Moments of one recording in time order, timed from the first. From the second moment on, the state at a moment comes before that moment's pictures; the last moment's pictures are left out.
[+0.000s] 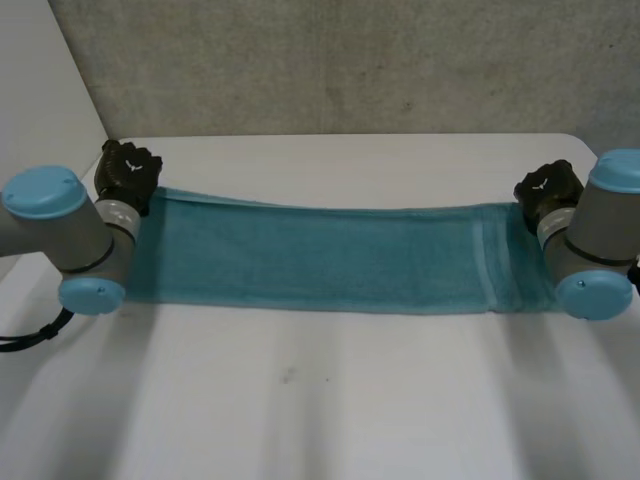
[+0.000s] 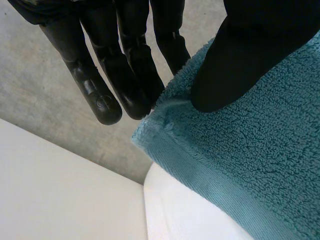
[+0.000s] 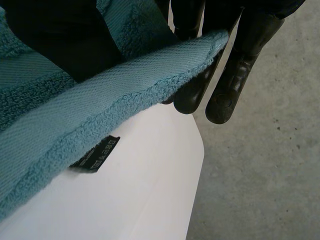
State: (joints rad) left arm 4.53 -2.40 -1.15 3.60 -1.56 3.90; right arm 1.75 -0.75 1.10 -0.18 1.63 2.22; left_hand 1.11 1.20 1.19 1.20 0.96; right_hand 0.97 1.17 1.19 1.19 1.00
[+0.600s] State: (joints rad) left arm 4.50 -2.03 -1.63 3.85 -1.46 3.80; right arm 1.70 -1.22 1.39 -0.09 1.47 2.63; left_hand 0.21 0.20 0.21 0.21 0.05; right_hand 0.20 0.22 0.21 0.23 0.06
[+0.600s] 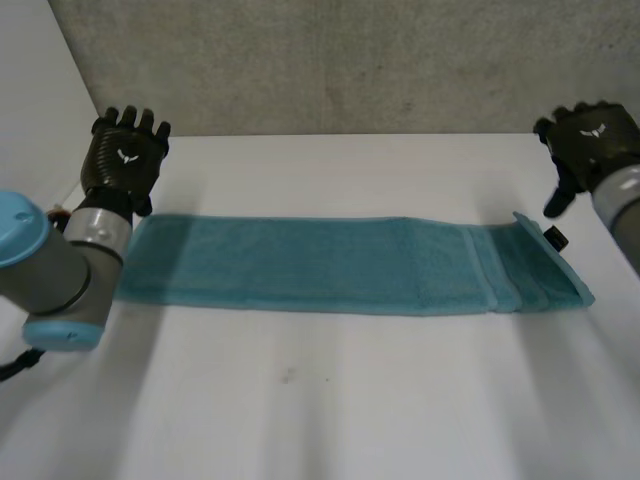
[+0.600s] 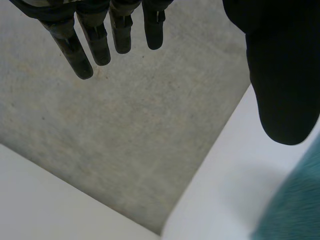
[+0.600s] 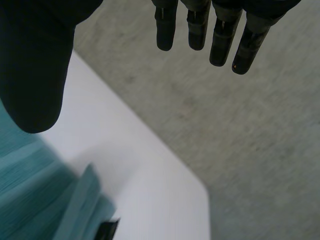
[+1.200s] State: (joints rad) left arm 4.51 -1.83 -1.82 3.55 -1.46 3.28; right arm 1.41 -1.09 1.66 -0.11 1.15 2.58; left_hand 0.21 0.20 0.21 0.21 0.05; right_hand 0.44 0.51 0.51 0.51 0.32
